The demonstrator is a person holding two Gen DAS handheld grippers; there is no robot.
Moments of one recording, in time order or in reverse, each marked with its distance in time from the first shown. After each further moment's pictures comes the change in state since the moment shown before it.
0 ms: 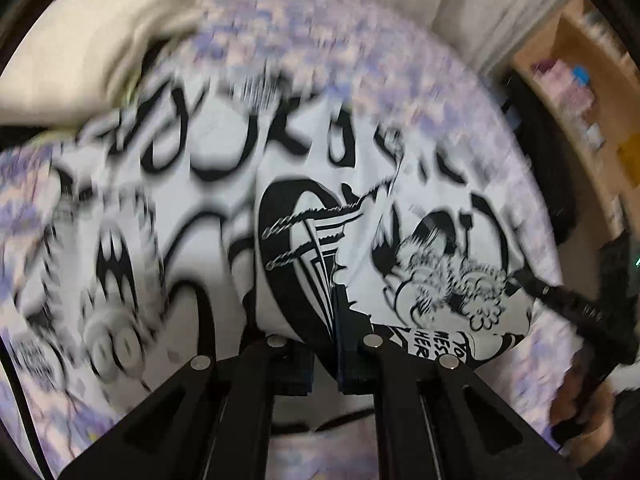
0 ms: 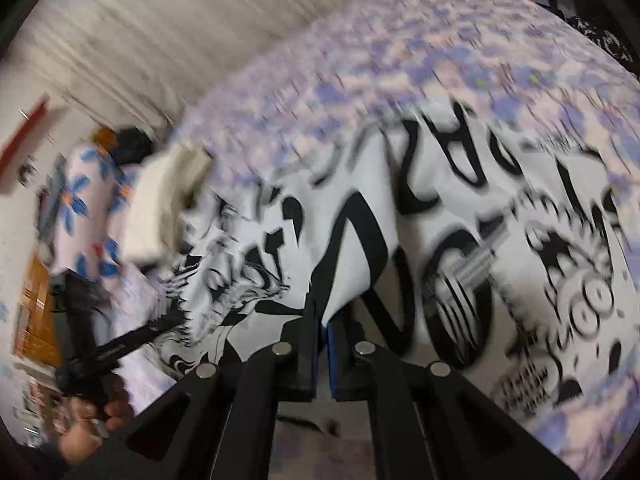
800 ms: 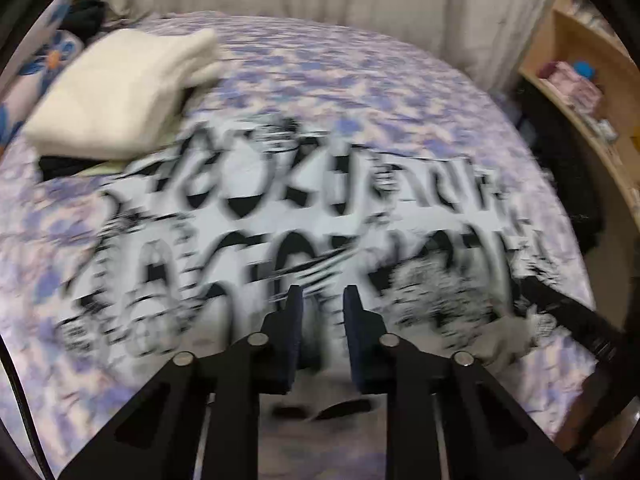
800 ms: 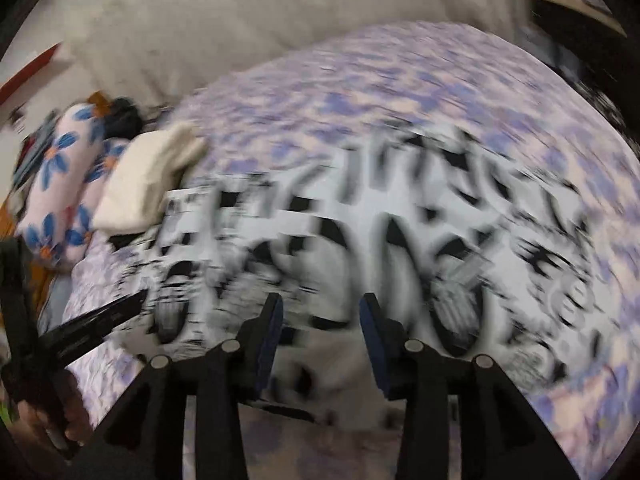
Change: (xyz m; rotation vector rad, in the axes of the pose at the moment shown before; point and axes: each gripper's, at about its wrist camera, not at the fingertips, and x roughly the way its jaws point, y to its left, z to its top) left arm -0.059 -0.031 -0.020 0.063 -0.193 0.093; right arm -0.016 0.061 -0.026 -0.204 -0.172 -0.039
